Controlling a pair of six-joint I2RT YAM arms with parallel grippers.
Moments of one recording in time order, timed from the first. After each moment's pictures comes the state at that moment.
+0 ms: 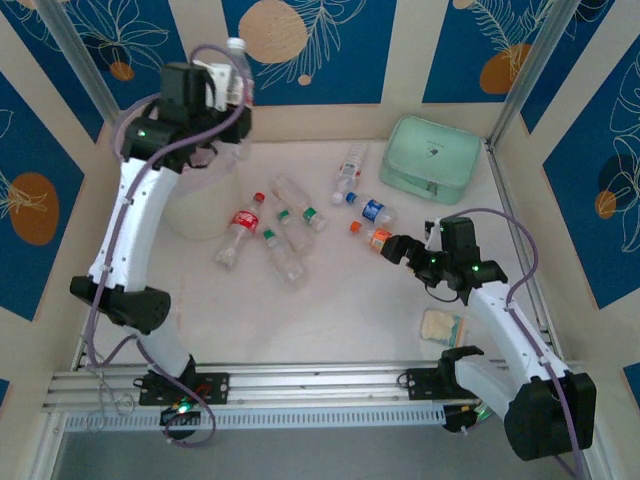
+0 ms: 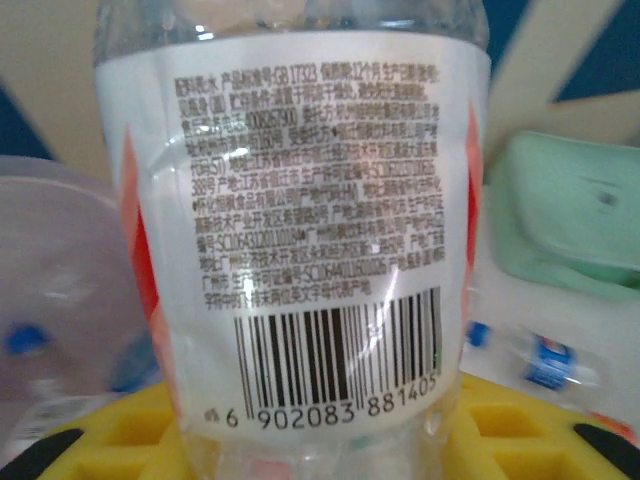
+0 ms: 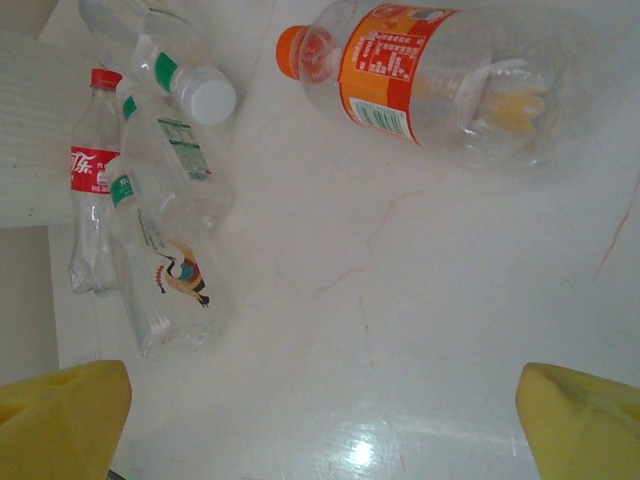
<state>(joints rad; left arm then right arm) -0.31 1.75 2.28 -1.05 -0.02 -0.08 0.15 0.95 0.66 -0.56 -0.44 0.66</state>
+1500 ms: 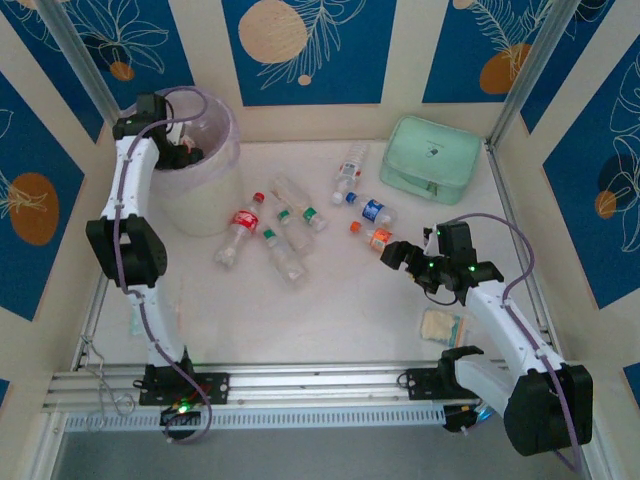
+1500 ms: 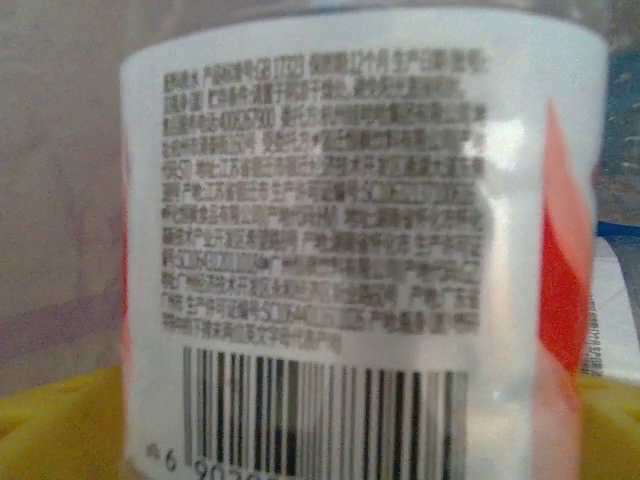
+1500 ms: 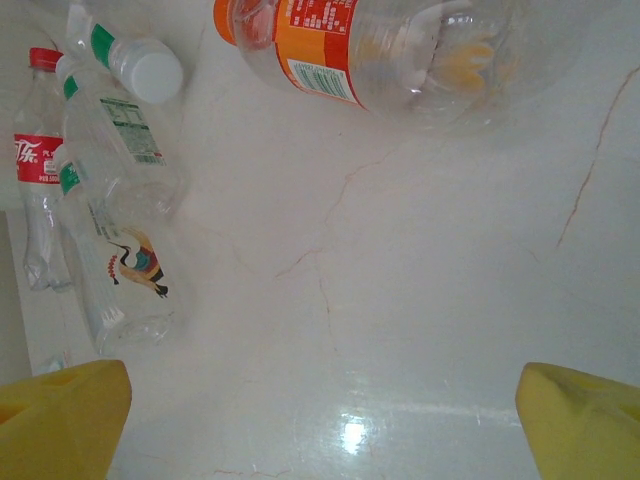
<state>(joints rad) 0.07 2.09 2.15 -1.14 -0.03 0.11 0.15 0.98 0.62 -0.56 -0.42 0.65</state>
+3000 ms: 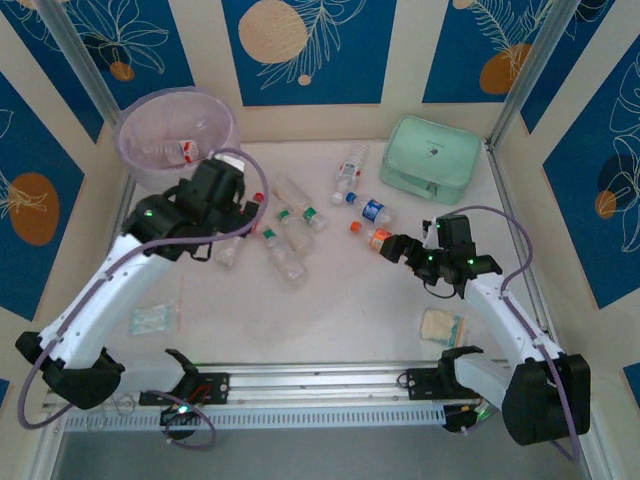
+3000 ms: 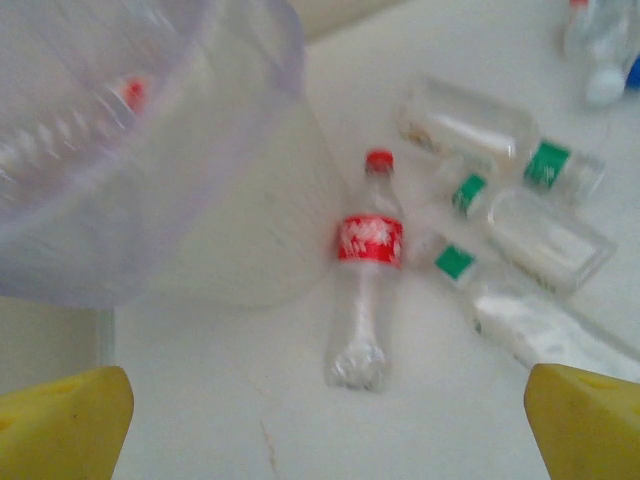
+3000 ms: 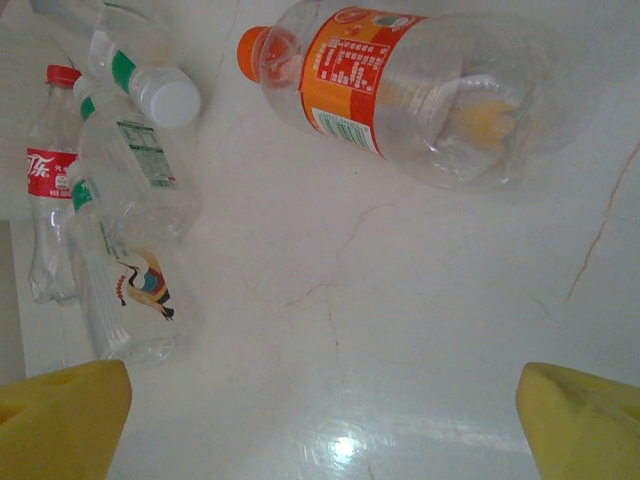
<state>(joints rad) -0.69 1.28 1.56 -1.17 -0.55 -0.16 0.14 1.04 0.66 -0.52 -0.42 0.62</state>
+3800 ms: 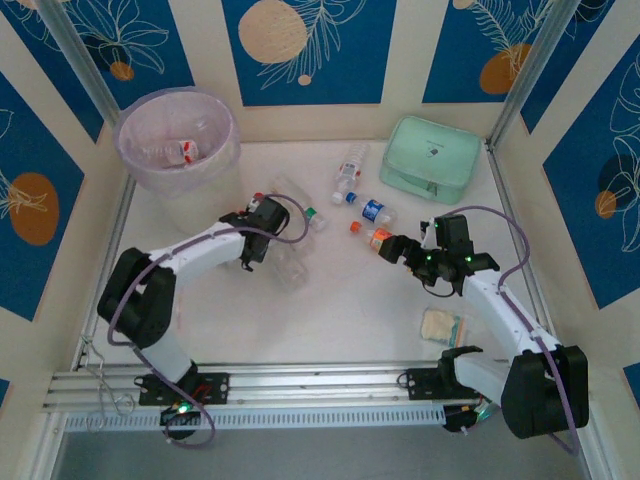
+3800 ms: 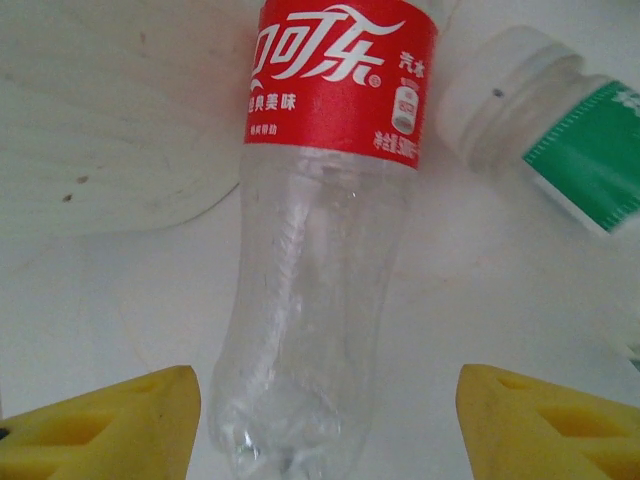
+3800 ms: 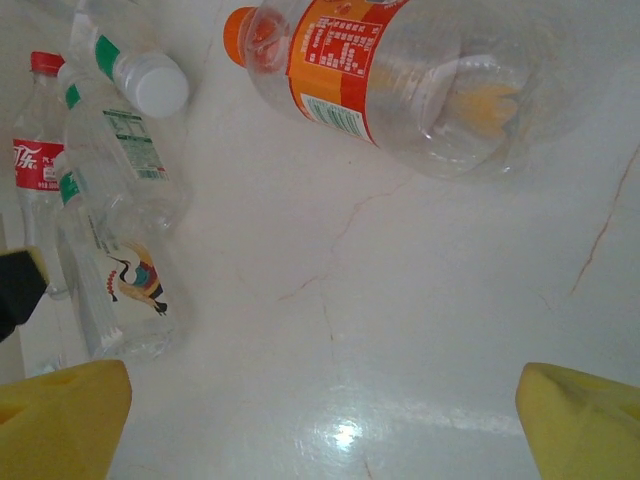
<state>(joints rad) -0.58 1.68 1.12 -0.70 -0.59 -0.22 0.14 1.07 0.66 -0.52 -0.43 0.62</state>
